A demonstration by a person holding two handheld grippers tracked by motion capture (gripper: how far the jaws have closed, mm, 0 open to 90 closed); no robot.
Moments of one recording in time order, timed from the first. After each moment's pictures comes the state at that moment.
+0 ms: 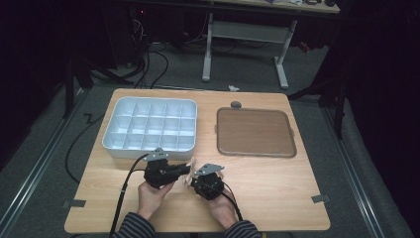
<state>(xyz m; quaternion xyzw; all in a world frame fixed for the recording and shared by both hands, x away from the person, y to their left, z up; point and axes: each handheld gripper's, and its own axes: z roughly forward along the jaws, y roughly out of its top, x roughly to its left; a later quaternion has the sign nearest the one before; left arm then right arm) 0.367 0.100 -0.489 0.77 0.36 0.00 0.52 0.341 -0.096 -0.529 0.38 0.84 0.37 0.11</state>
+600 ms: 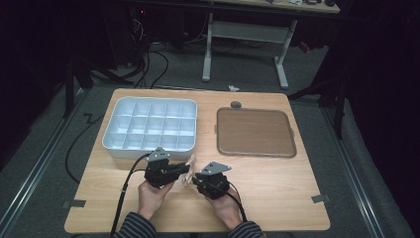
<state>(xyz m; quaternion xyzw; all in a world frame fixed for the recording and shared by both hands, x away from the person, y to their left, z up) 0.365 0.099 -0.486 0.78 0.37 0.03 0.50 0.332 -0.111 -0.508 0.38 0.83 0.39 0.15</state>
